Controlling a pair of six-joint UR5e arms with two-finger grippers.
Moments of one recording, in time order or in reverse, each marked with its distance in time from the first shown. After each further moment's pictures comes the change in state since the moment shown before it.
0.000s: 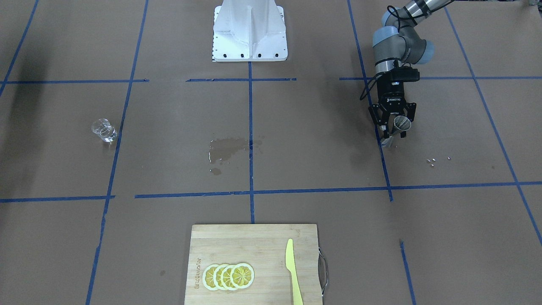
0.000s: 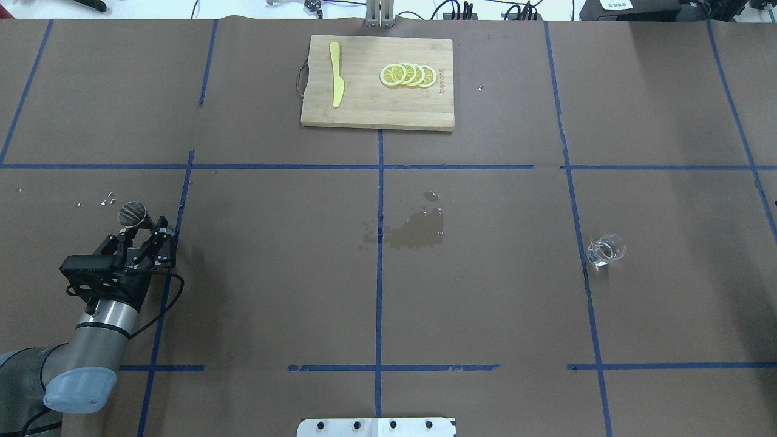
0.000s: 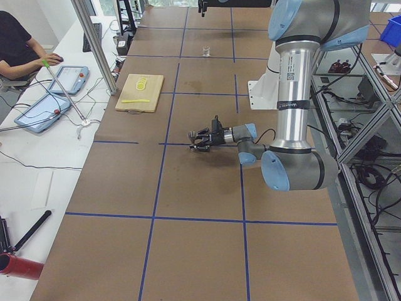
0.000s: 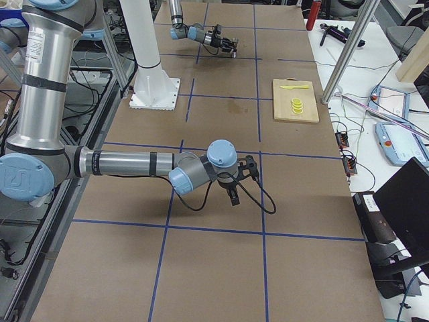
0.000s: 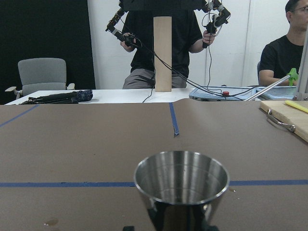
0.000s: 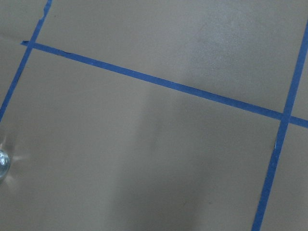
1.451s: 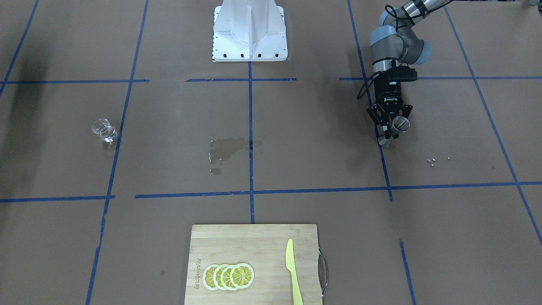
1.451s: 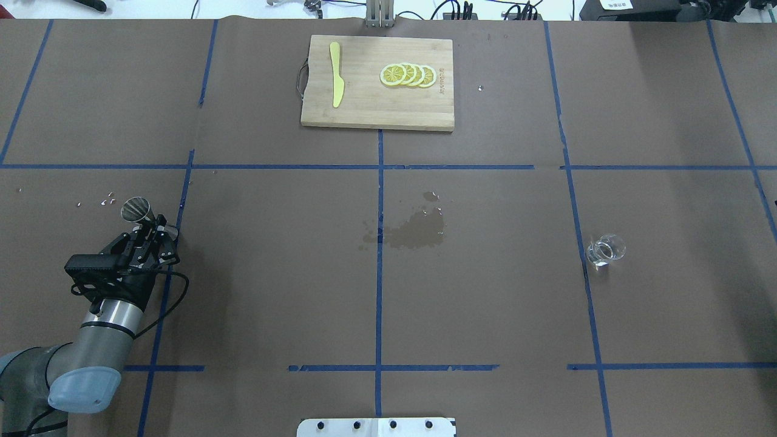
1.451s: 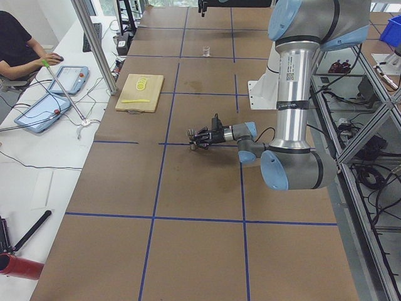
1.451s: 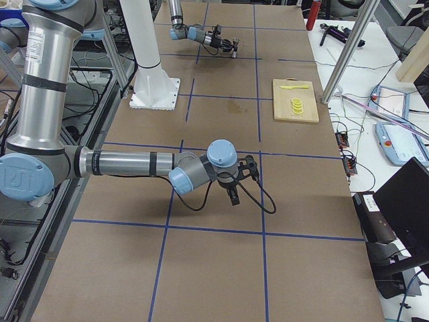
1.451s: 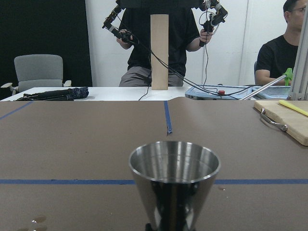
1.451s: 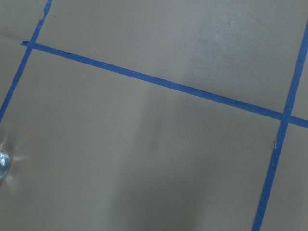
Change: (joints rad) left arm -0.001 -0.013 -0.009 -0.014 -0.002 0.006; right arm 0.000 0.000 0.003 0.000 0.000 0.002
